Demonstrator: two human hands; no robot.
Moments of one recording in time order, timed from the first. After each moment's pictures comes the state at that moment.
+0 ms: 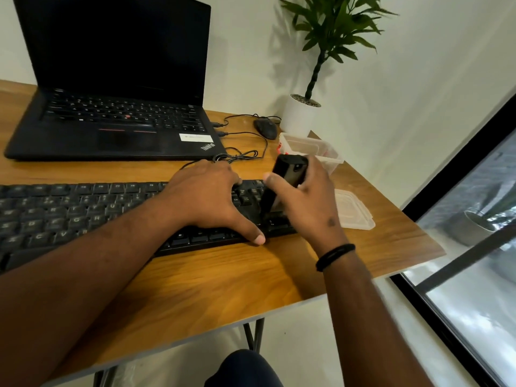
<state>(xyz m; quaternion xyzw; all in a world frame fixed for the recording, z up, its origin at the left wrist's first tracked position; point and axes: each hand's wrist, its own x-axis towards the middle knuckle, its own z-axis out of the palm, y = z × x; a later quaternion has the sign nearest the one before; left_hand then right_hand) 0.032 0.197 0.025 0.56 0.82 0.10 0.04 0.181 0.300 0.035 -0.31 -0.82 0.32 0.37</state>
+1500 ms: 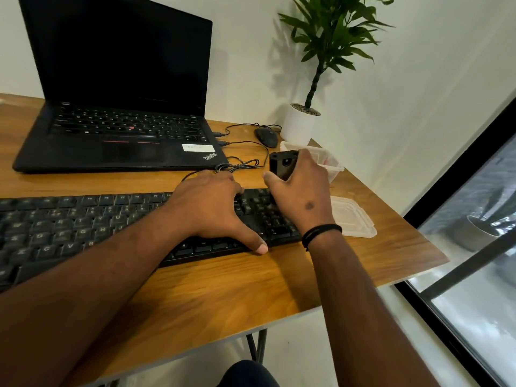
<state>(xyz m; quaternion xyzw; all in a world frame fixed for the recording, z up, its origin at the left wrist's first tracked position) 0.031 0.197 0.025 0.57 0.82 0.11 0.03 0.149 0.316 0.044 -0.35 -0.86 0.17 0.33</state>
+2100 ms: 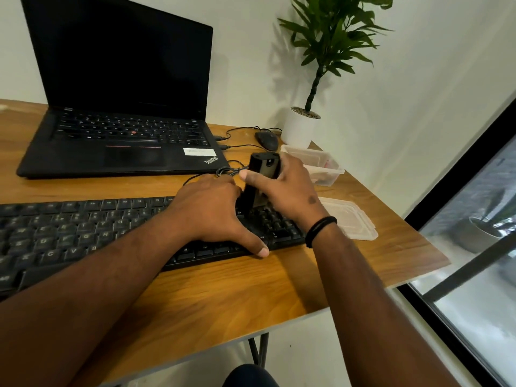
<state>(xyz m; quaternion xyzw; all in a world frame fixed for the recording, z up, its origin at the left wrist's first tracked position) 0.033 0.195 0.026 0.56 0.82 0.10 0.02 0.135 0.323 0.044 -0.30 -0.86 0.28 0.30</state>
